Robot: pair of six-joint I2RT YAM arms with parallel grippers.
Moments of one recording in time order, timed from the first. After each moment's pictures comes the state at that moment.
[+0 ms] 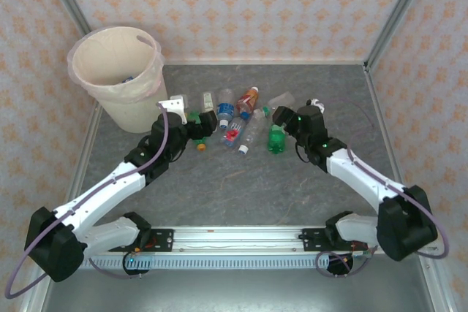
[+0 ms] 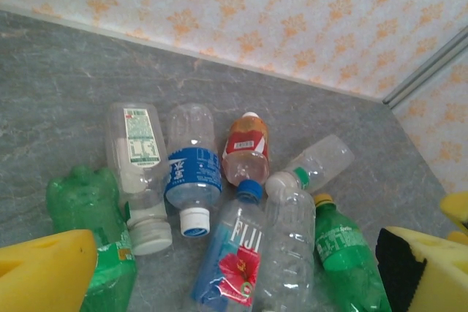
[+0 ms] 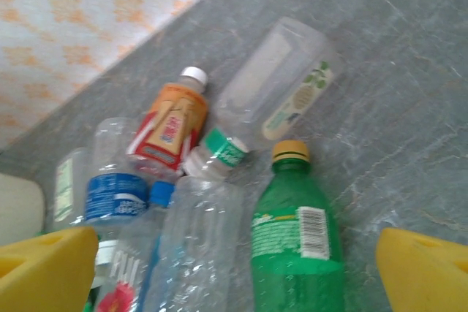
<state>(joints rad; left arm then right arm) -0.54 1.06 0.74 -0.02 -0.21 -0.55 0.40 1.26 0.74 -0.06 0.14 0.81</state>
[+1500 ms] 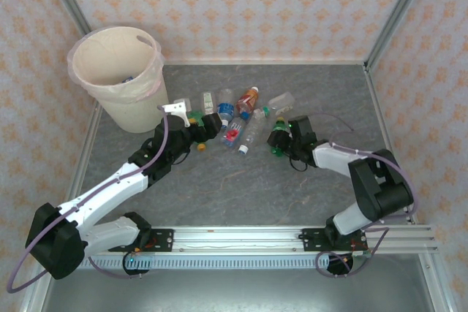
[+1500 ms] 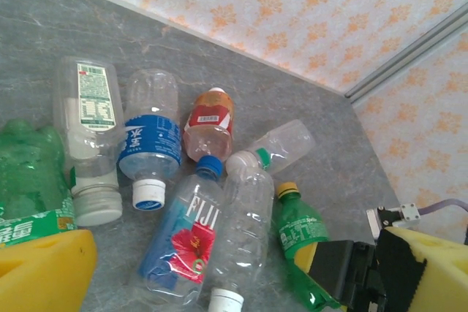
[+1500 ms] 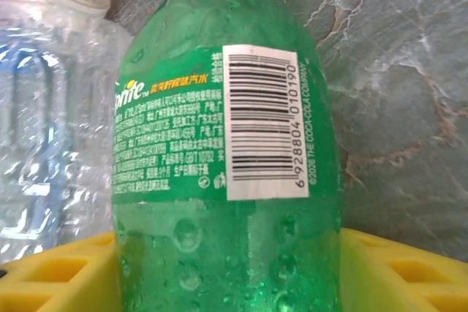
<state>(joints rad) -0.55 1.08 0.71 0.03 -0.12 -0.71 0.37 1.49 0.65 -0.01 -0.14 0.81</state>
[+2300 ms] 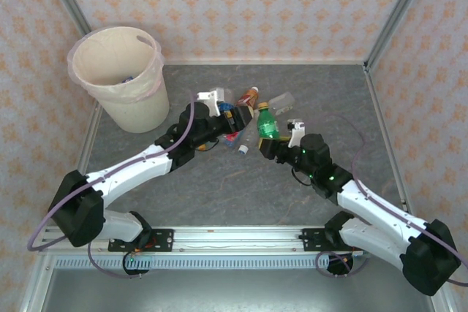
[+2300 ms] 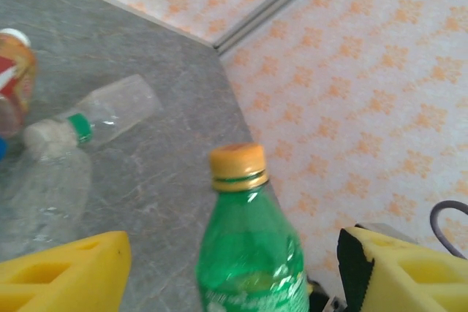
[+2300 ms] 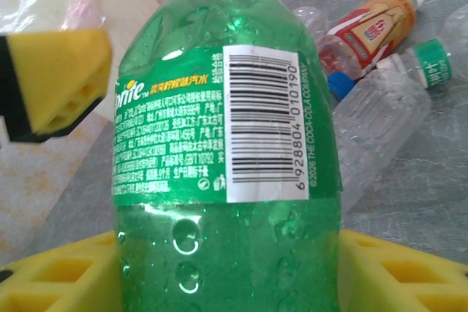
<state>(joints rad) -0.66 1.37 0.92 0.22 0.14 -0.87 0.63 0.90 0.48 0.08 -0.11 0.58</state>
